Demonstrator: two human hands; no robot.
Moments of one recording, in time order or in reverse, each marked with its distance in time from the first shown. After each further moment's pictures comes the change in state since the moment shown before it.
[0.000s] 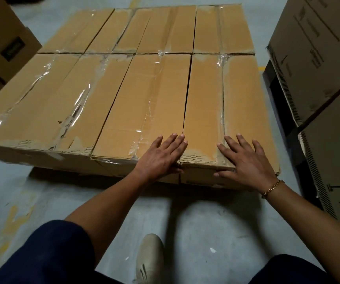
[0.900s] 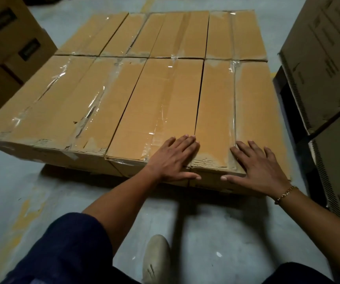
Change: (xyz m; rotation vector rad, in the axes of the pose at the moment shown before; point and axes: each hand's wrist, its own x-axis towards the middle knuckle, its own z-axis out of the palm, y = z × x) left_hand 0.003 -0.009 -0.018 -0.082 -0.026 0.012; right_hand 0.000 -0.003 -0.012 0.090 -0.053 0.028
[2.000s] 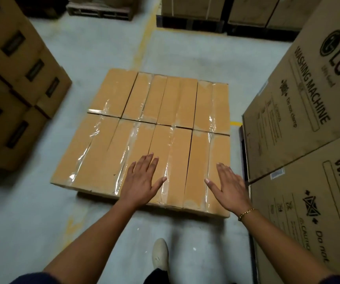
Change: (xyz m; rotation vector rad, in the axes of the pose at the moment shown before) left_hand -0.125 -0.087 -0.462 -0.338 0.080 -0.487; right_hand -0.045 -0.073 -0.460 0.378 -0.056 0.188
